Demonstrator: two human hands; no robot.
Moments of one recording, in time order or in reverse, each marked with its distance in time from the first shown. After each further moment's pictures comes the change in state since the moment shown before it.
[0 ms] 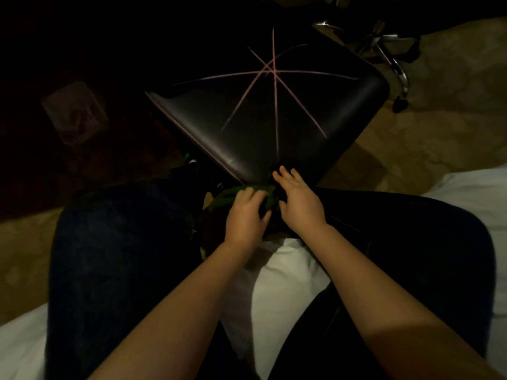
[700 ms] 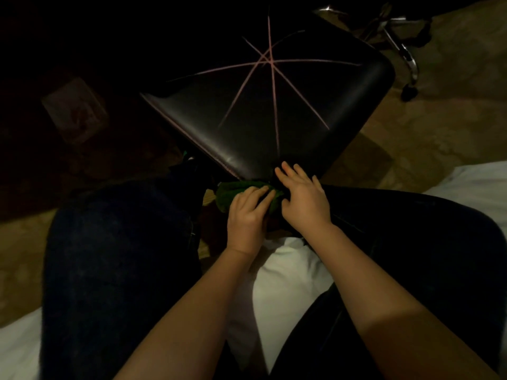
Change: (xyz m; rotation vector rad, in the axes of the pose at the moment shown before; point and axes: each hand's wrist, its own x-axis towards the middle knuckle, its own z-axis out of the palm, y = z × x) left_hand -0.006 -0.012 0.024 0.127 0.172 0.264; right_hand 0.001 0.009 -0.005 -0.073 -0.002 0.020
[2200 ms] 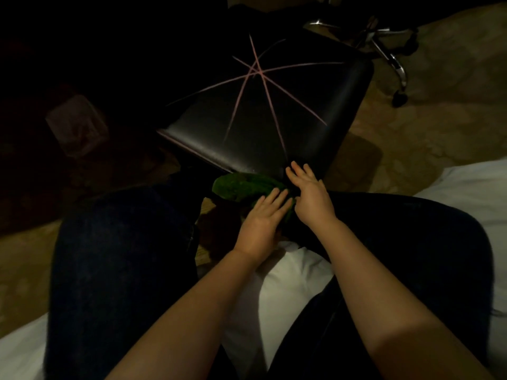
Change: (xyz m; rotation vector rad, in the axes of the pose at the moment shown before) left_hand 0.011 0.026 0.003 -0.089 -0.424 0.123; right_hand 0.008 0.029 -0.013 0.159 -0.016 0.088
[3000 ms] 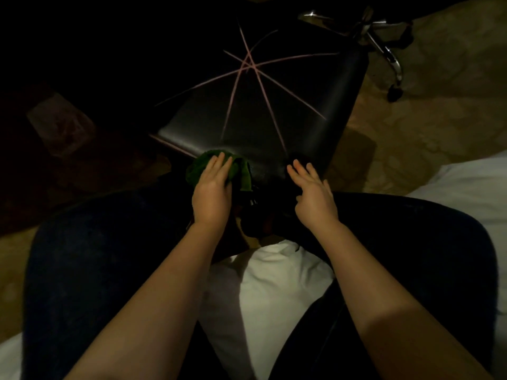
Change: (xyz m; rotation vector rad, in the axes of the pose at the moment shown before) left_hand 0.027 -0.065 -0.045 -0.002 0.392 -0.400; right_hand 0.002 0.009 -0.001 -0.007 0.017 0.061
